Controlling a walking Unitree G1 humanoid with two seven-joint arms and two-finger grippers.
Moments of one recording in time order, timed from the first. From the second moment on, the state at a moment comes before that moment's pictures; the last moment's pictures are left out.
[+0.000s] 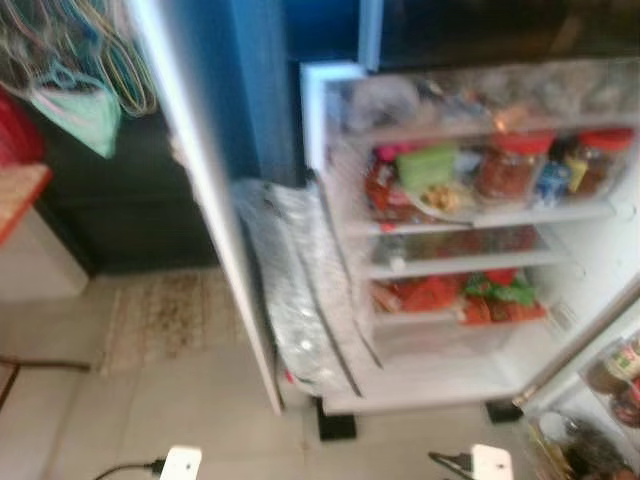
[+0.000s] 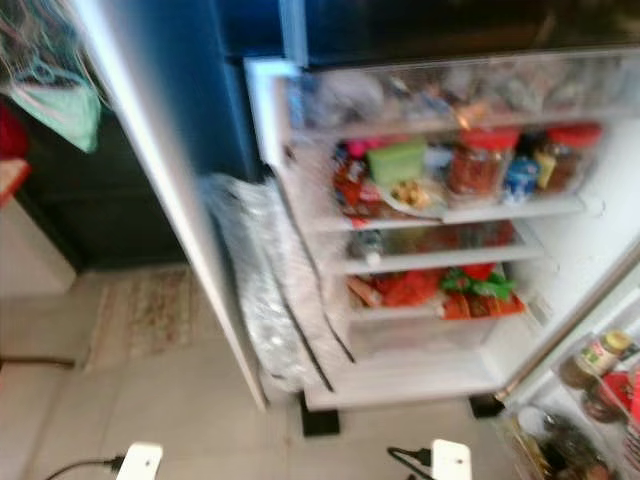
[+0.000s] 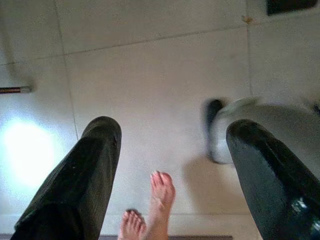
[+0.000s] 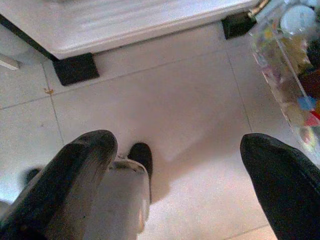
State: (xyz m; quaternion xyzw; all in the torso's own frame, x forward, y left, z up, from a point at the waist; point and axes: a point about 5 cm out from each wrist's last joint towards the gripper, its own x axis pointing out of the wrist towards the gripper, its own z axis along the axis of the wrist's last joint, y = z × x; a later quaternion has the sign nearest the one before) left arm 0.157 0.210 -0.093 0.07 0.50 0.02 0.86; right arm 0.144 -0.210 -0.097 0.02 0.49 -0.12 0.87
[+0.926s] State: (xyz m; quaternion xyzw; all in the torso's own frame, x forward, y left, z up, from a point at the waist) left arm 0.149 0.241 -0.089 0.09 0.52 0.03 0.85; right arm 0.149 -0.192 -0.099 0.03 0.50 -0.10 0.86
